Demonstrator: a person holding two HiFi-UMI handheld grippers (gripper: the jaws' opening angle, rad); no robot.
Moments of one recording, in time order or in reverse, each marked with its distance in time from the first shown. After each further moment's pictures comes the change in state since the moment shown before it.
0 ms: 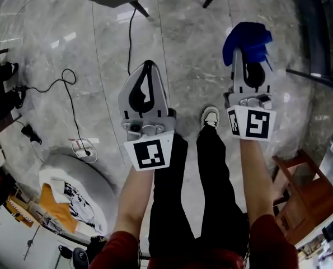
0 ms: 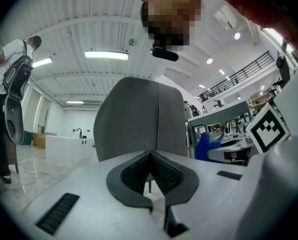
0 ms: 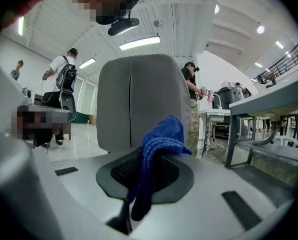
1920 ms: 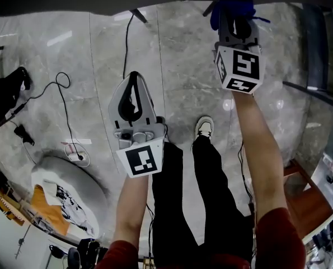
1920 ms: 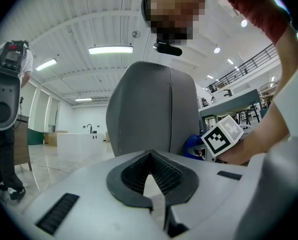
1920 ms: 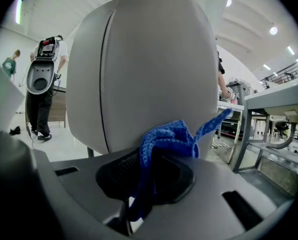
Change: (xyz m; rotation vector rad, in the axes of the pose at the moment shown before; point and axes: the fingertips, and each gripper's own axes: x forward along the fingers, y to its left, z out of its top) left arm 0.011 0.034 -0.038 0.022 0.076 0.108; right arm 0.159 -0.015 -0.036 -0.057 0.111 -0.002
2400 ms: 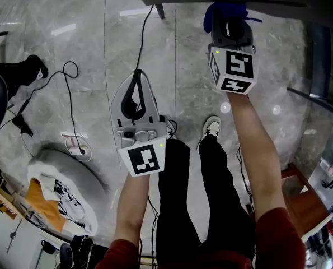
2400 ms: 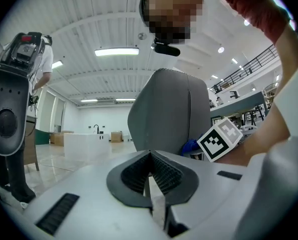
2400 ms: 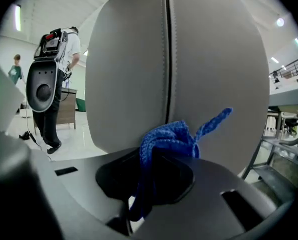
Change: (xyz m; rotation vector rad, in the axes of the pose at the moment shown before) left arm -0.027 0.077 0.002 -0.013 -0.005 0.050; right arm 0.019 0.110 0.022 0.005 0.036 0.093
